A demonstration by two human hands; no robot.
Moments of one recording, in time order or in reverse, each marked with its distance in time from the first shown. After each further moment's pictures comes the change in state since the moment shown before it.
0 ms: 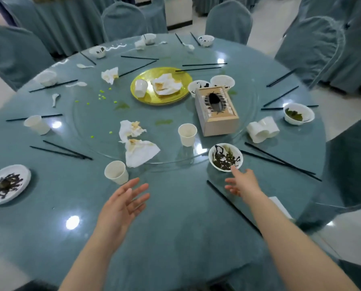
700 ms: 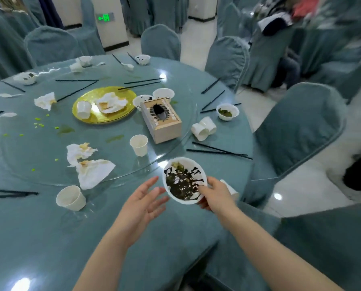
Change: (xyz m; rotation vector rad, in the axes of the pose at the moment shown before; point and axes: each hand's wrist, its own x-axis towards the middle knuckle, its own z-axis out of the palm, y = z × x) left_hand -0.021 -0.017 0.090 0.153 -0.444 -0.131; right_hand -0.151 0.012 -0.034 -0.030 -0.053 -0.258
